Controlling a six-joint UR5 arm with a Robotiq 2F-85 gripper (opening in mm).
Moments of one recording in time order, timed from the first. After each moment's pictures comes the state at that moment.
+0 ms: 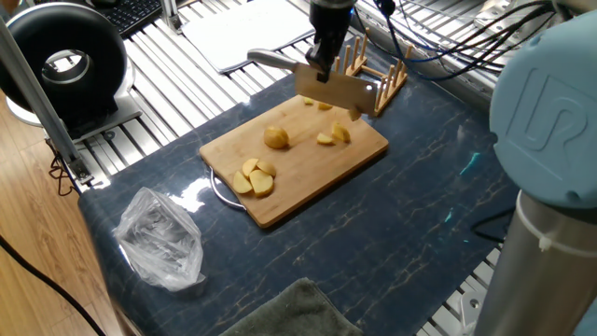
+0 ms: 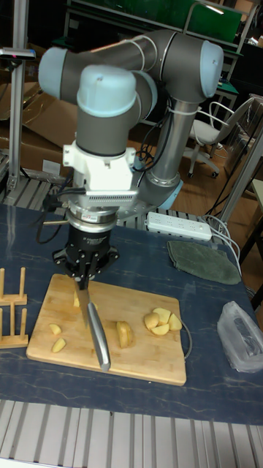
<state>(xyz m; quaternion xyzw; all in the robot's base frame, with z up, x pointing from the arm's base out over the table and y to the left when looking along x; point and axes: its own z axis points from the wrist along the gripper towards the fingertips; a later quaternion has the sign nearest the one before) 0.602 -0.073 0.121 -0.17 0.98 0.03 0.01</state>
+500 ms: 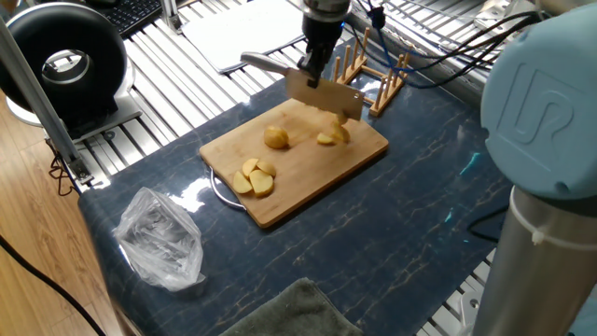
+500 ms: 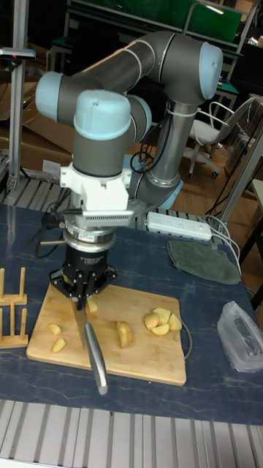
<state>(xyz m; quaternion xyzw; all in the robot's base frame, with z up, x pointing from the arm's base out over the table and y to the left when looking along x) 0.625 -0.064 0.099 -0.16 0.99 0.03 0.03</state>
